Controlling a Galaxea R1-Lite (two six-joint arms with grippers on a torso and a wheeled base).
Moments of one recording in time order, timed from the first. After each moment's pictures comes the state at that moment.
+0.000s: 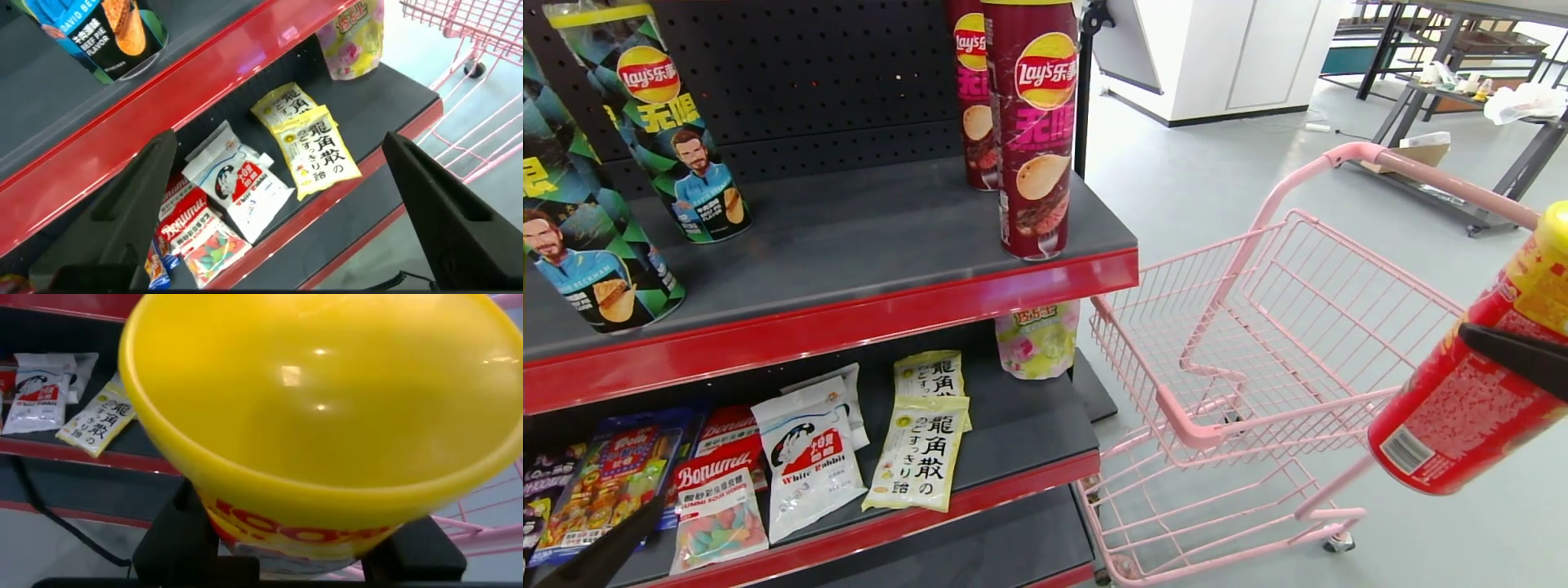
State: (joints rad) left arm -0.39 0.64 -0.41 -0.04 0.20 0.29; right arm 0.33 0.93 -0.69 -0.08 0.05 -0.16
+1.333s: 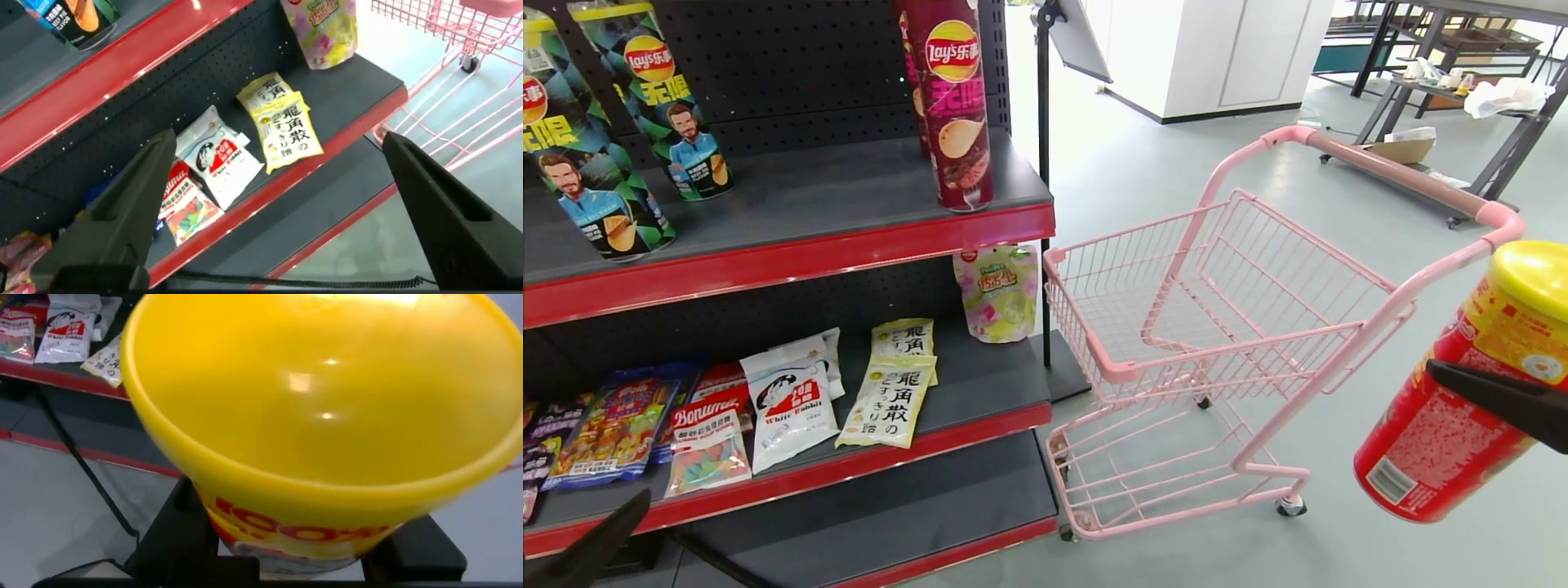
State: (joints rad) left arm -0.39 0.62 -0.41 -0.04 0.24 0.31; right arm 0.33 0.95 -0.63 -0.08 0.09 -0.18
